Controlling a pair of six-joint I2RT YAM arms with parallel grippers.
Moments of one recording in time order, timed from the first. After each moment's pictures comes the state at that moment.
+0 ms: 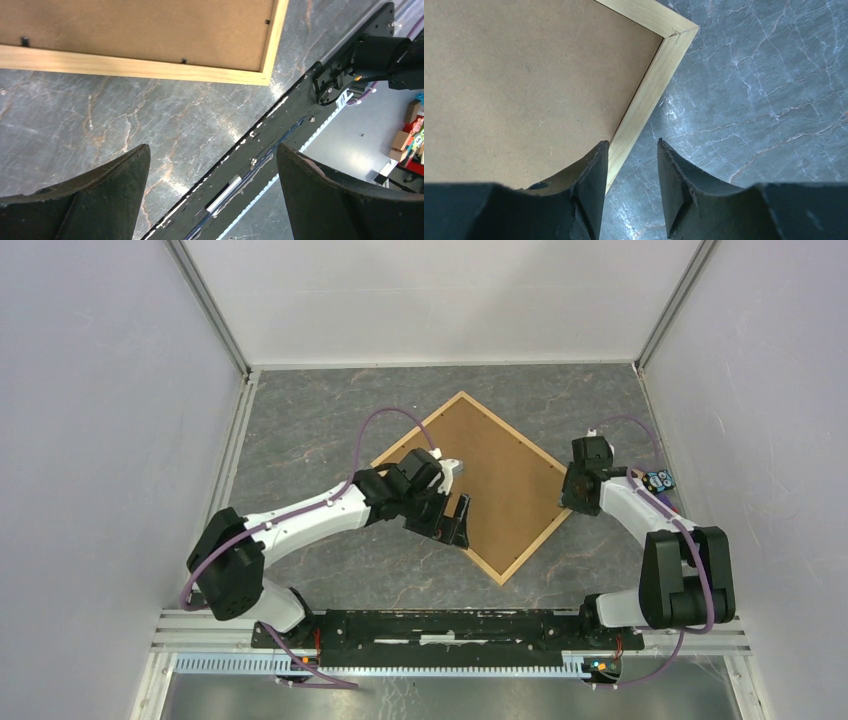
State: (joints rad) left arm -0.89 1.49 1.05 -0.50 0.32 -0.49; right arm 0.08 1.39 0.76 -0.49 0.21 0.37
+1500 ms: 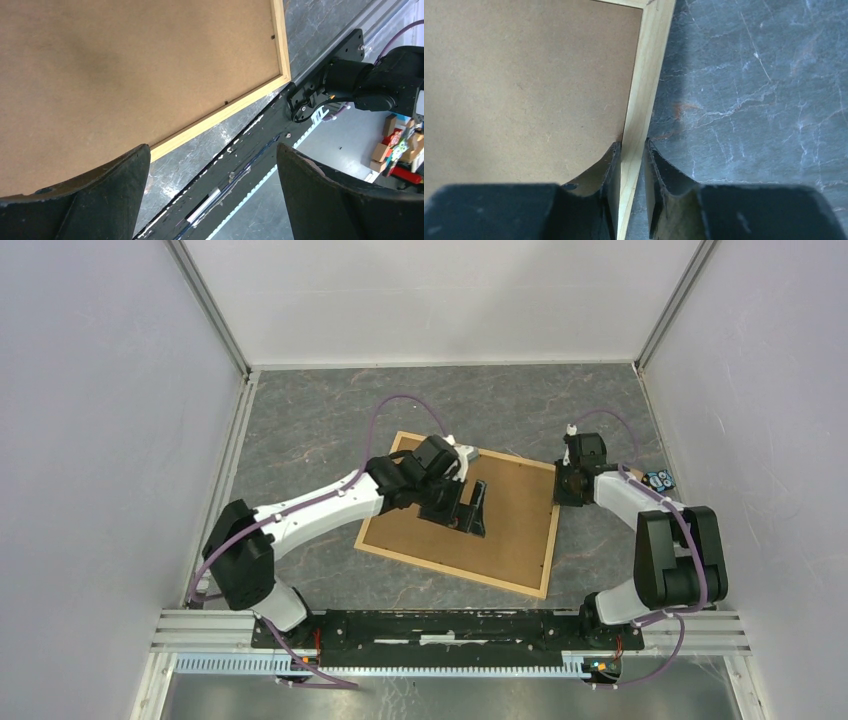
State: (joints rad) left arm -0.89 1.55 1.20 -0.56 0.31 -0.53; right arm 0.08 1.49 0.75 -0.34 0.02 0.18
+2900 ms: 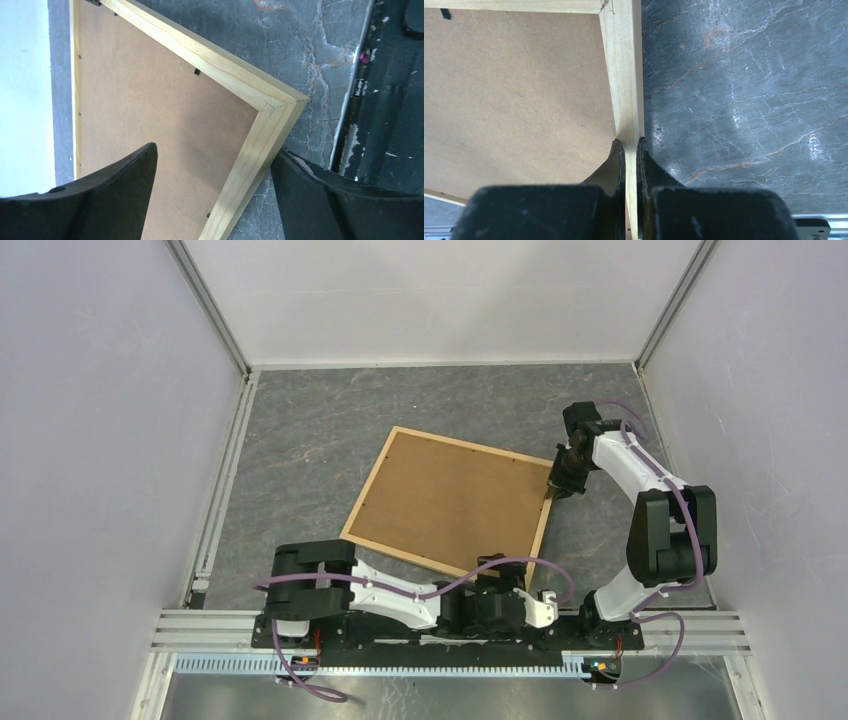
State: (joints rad) left arm -1.58 1.84 1.01 0.13 -0.63 0.40; right arm 0.10 1.61 1.14 -0.87 -0.06 0.51
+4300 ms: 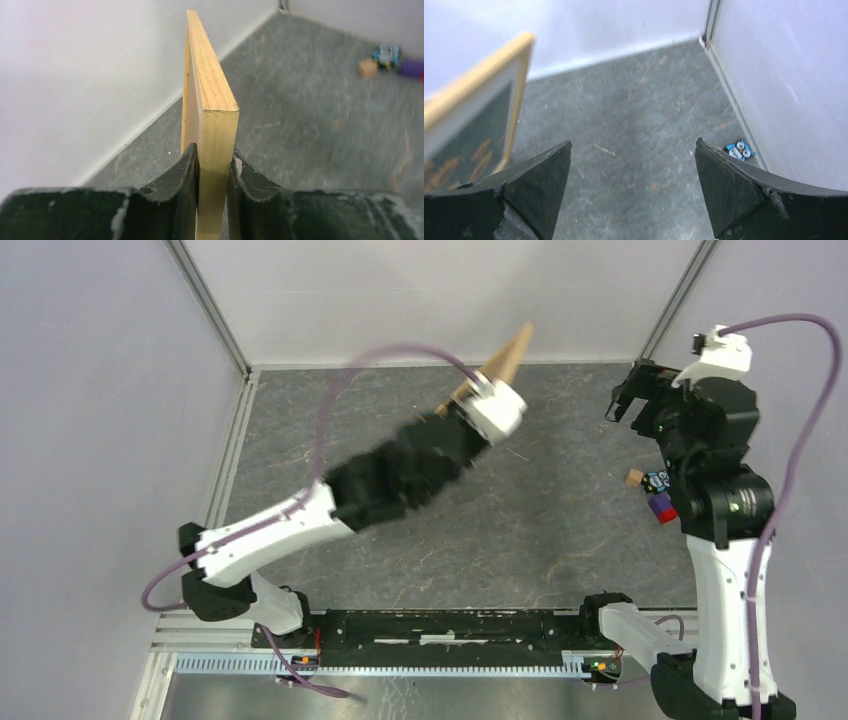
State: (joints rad) left arm -1.31 1.50 1.67 -0.36 -0.71 0.33; right arm 0.10 1.01 1.57 -0.84 0.25 0.21
